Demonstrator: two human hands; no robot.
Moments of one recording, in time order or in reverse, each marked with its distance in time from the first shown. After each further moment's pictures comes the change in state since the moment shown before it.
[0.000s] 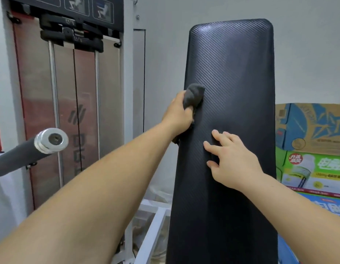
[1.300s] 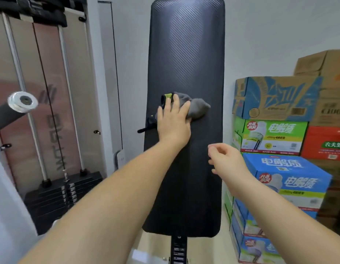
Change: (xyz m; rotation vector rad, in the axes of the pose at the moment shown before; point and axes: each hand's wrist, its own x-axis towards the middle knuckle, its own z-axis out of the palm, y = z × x) left_hand -0.123 0.034 0.101 0.747 -0.028 0.157; right_hand -0.137 0.038 0.011 1.208 0.079 0.628
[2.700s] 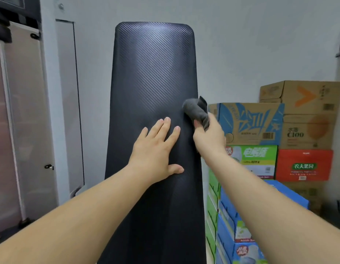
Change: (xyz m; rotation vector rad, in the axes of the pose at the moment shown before) left_hand 0.041 0.010 -0.010 0.243 -0.145 0.357; right_hand 0.167 -0.062 -0.015 -0.232 0.359 -0.371
